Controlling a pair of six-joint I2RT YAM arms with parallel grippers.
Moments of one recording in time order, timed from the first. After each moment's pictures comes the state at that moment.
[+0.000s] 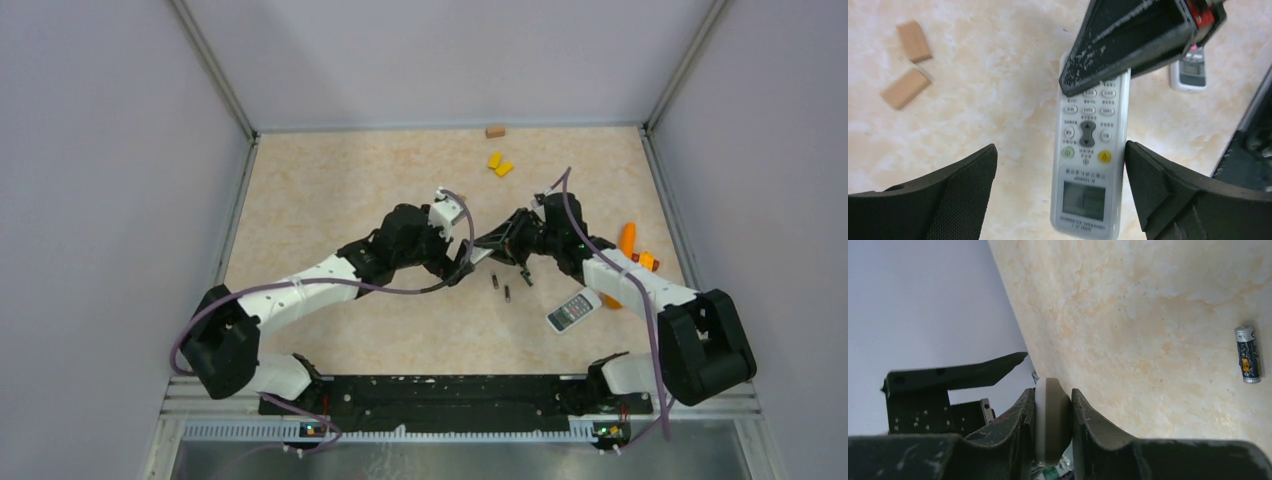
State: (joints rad) left arm -0.80 1.42 0.95 -0.05 0.19 -0.15; right arm 0.38 1.33 0.70 0.04 -0.56 1.19
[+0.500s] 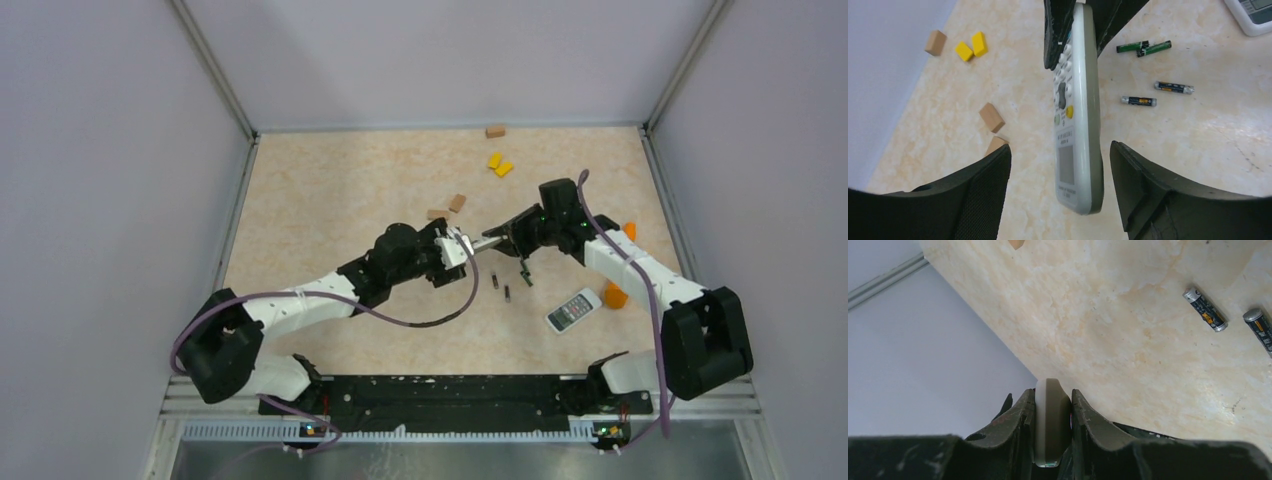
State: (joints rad) left arm -0.83 1.35 0.73 0.27 0.19 0.44; right arm 0.39 1.34 0.89 -0.37 -0.33 1.45
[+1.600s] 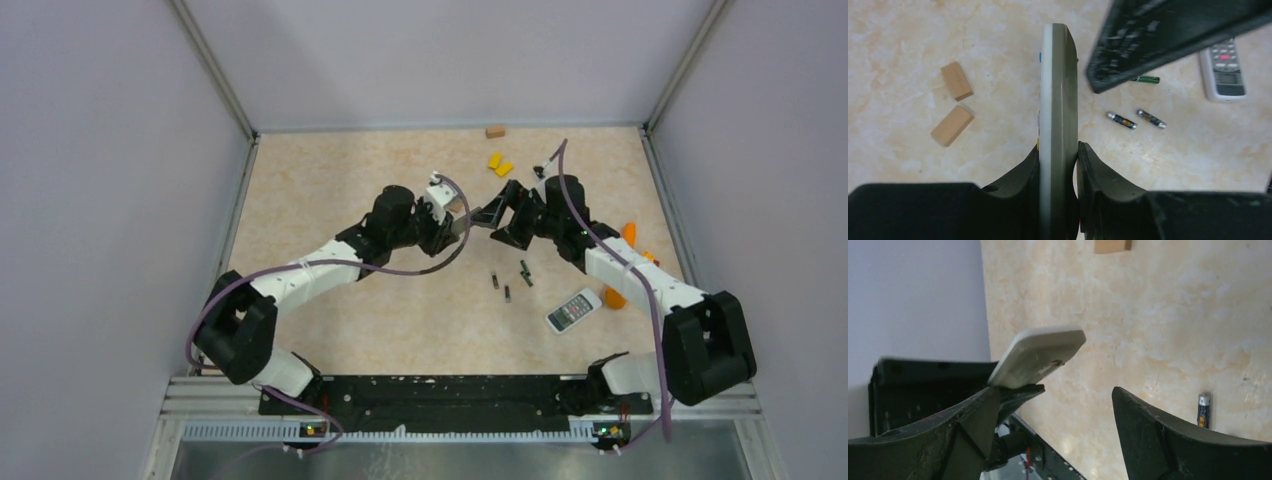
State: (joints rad) left arm -0.71 1.48 0.93 0.13 0.26 0.11; right arm 0.39 1.36 0.88 -0.10 -0.42 0.95
